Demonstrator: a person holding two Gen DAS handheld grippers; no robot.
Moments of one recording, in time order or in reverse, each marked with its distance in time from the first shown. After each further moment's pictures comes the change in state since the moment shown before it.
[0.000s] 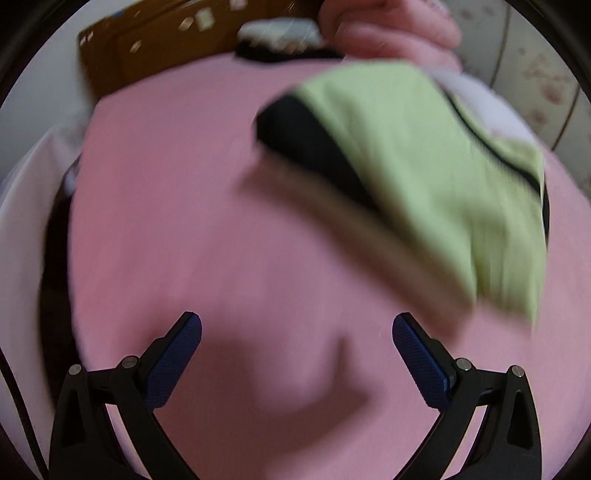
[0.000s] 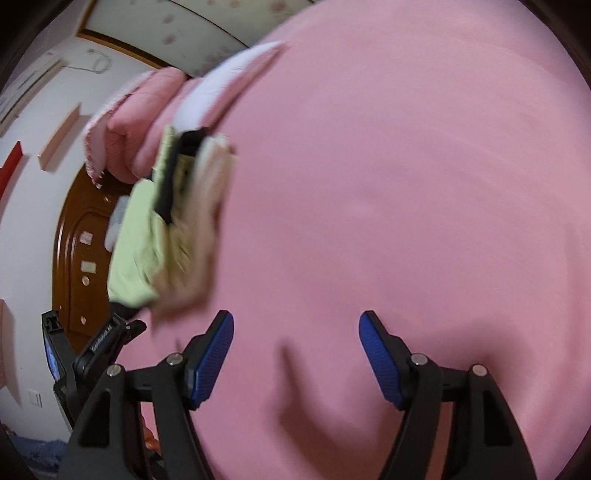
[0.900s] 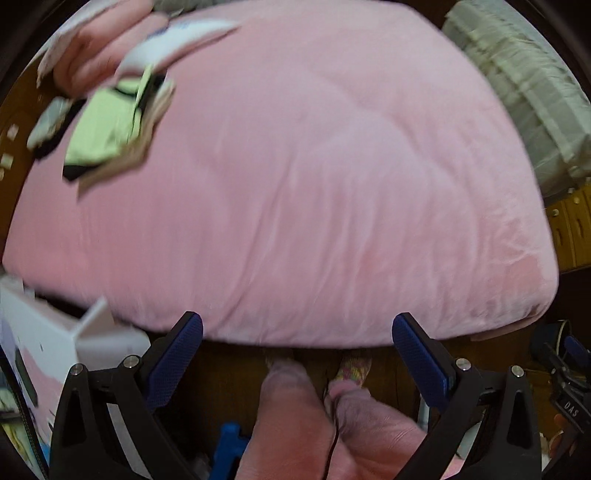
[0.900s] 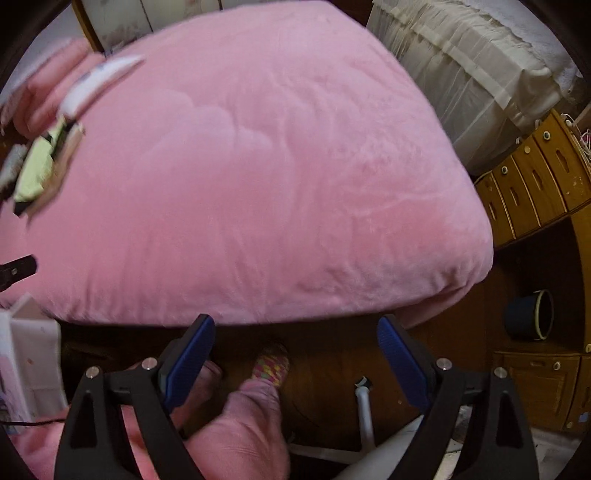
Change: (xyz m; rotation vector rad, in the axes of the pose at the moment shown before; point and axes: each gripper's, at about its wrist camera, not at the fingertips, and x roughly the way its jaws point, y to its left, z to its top) left arm -0.336 -0.118 -0.268 0.897 0.206 -0.346; right arm -0.447 -0.187 -0.131 -0.094 0.031 -0.671
